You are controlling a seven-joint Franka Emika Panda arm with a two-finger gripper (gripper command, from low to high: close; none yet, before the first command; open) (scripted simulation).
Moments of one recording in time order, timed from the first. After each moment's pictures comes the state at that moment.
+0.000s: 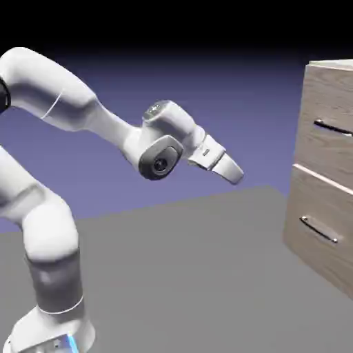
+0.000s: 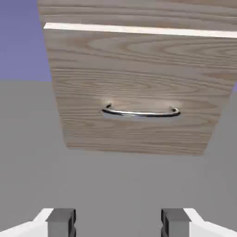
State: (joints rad) arm -0.02 -0.58 0.02 -2.79 0.05 3.03 0.69
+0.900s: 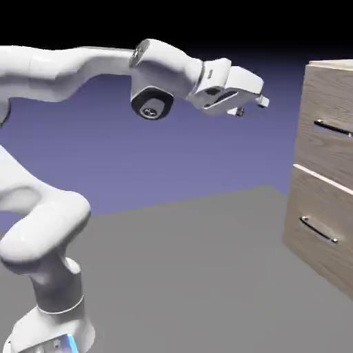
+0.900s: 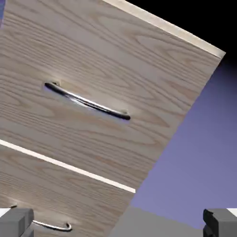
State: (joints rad) arm -0.75 -0.83 0.56 -2.46 1.09 2.79 -0.49
